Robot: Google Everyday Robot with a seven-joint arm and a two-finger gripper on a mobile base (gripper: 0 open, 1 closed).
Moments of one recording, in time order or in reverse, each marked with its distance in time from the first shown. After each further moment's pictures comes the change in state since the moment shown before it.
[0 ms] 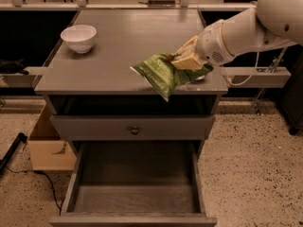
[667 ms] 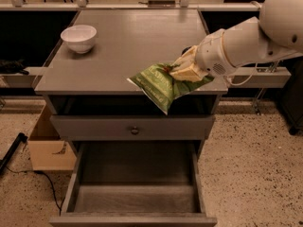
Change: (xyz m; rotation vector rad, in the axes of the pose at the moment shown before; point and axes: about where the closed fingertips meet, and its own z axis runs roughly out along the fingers) arm -0.002 0.039 -0.008 -0.025 0.006 -0.013
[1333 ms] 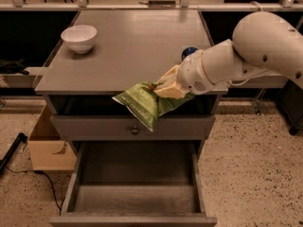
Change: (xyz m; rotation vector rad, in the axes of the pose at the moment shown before) arm 0.003 0.040 0.049 -0.105 -0.026 0.038
